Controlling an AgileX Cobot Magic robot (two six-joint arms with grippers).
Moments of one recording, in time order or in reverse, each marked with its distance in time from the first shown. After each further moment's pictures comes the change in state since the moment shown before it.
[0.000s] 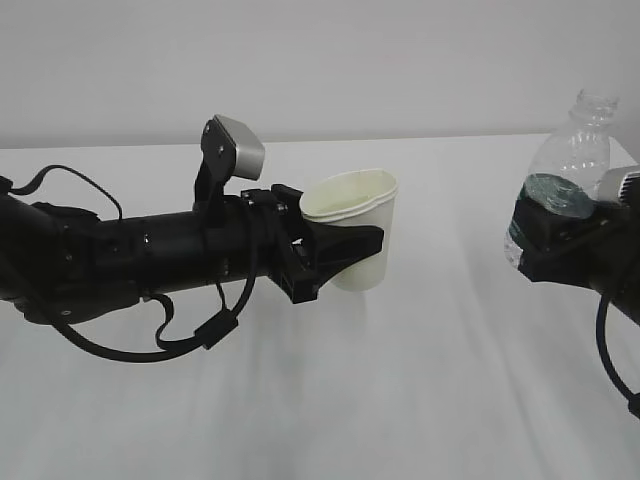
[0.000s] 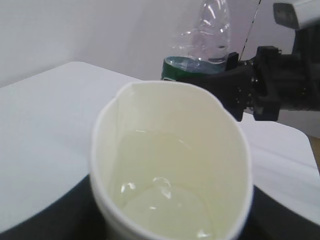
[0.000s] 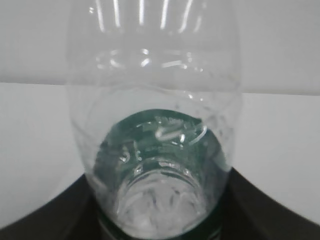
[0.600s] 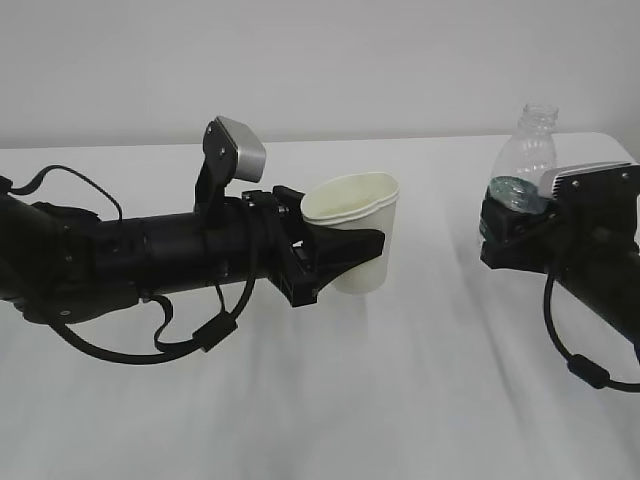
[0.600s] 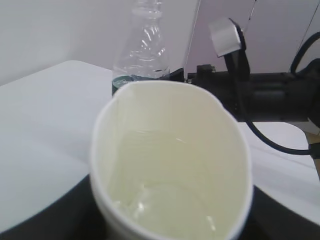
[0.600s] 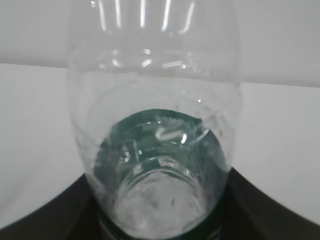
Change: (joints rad) left arm 0.000 0.000 0.000 0.016 0.000 0.000; right arm 0.000 0.236 -0.199 0.000 -0.002 -0.042
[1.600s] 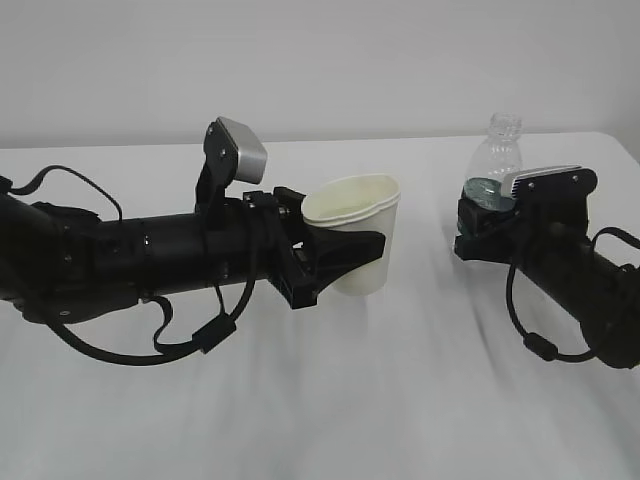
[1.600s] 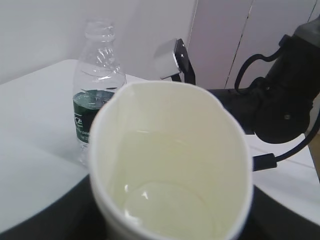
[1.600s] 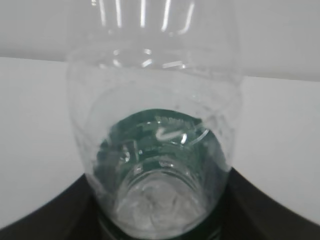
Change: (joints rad) left arm 0.000 0.000 0.000 0.010 0.000 0.000; right arm 0.000 0.208 -0.208 0.000 0.000 -0.007
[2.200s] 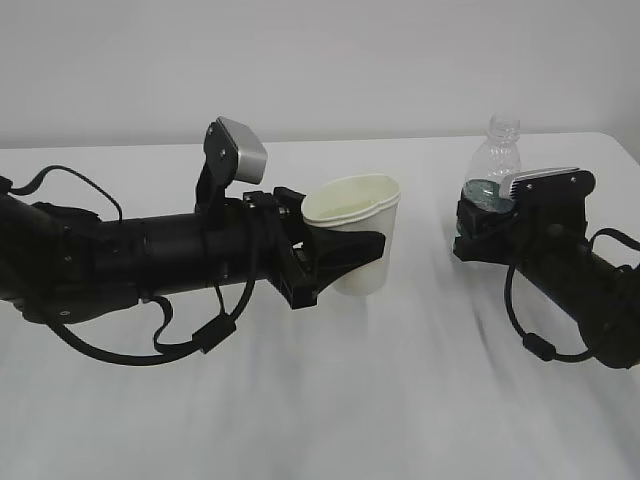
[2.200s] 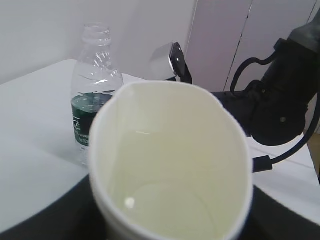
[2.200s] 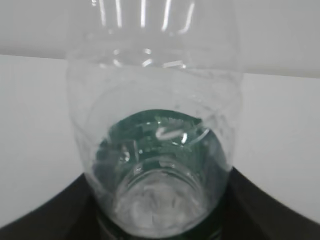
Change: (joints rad) left arm 0.000 0.000 0.000 0.000 0.000 0.000; right arm 0.000 0.015 -0.014 0.005 0.000 0.000
